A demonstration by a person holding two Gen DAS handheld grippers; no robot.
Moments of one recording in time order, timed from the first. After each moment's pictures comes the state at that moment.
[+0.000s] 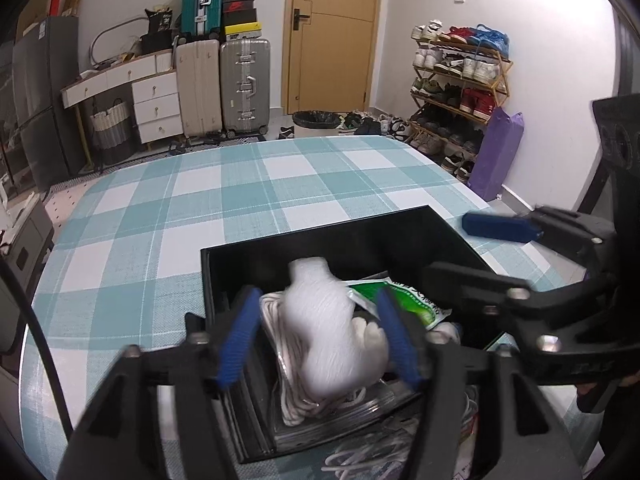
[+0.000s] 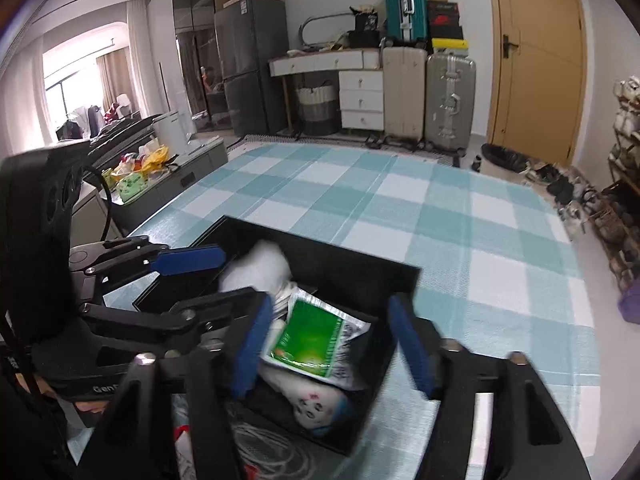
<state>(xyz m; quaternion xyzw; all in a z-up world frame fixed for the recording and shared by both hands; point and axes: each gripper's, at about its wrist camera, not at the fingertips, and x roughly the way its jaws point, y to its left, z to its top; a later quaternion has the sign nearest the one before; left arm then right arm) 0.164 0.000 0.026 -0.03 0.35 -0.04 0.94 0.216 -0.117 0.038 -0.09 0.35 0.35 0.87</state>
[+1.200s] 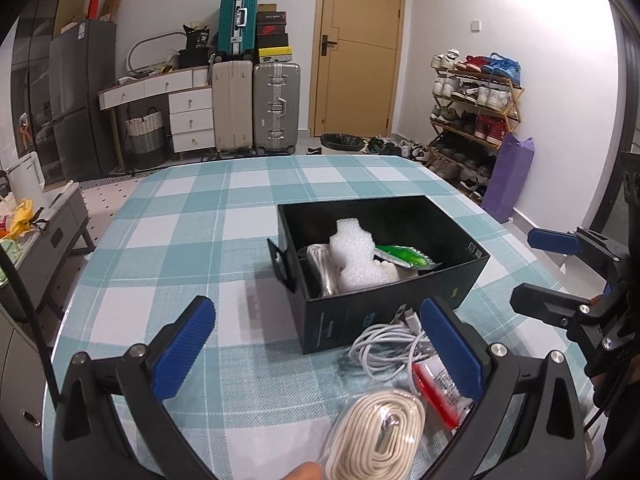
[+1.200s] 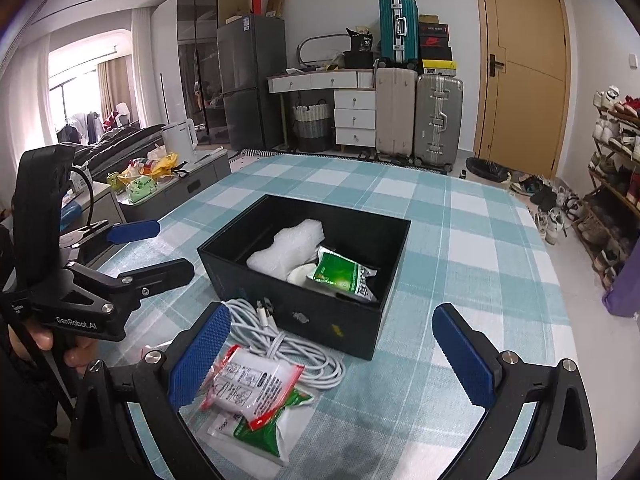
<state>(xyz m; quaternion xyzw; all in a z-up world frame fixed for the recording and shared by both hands) 0.064 0.022 0.039 -0.05 0.30 0.01 0.95 0.120 -0.153 0.056 -0.09 0.32 0.34 0.88</state>
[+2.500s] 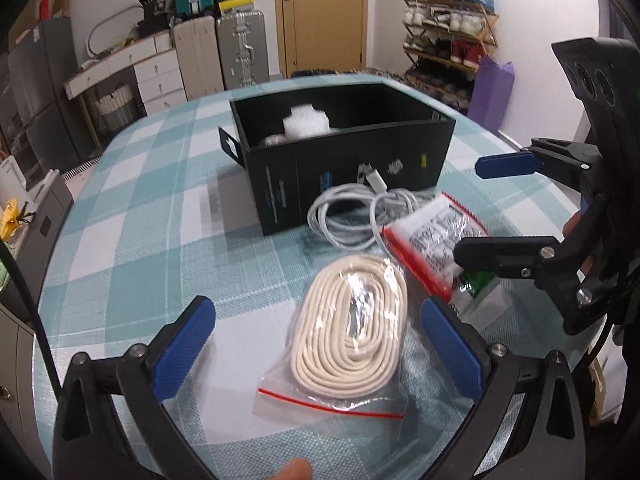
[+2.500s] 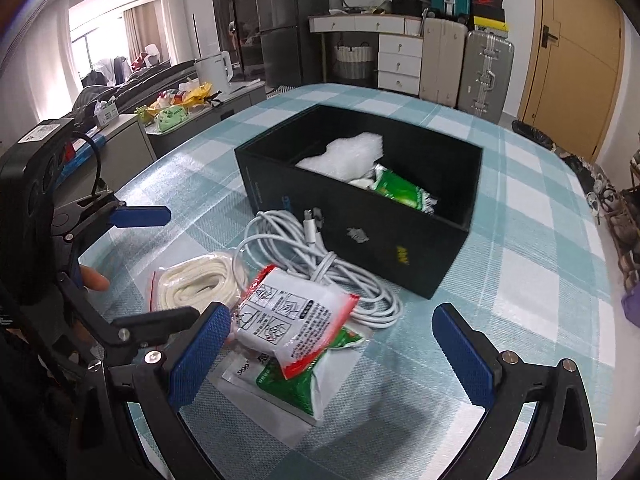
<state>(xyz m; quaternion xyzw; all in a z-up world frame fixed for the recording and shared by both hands) 0.032 -0.011 -0.009 0.01 0.41 -0.03 0.91 0.104 -0.127 0.008 -0.15 0.41 0.39 0.81</state>
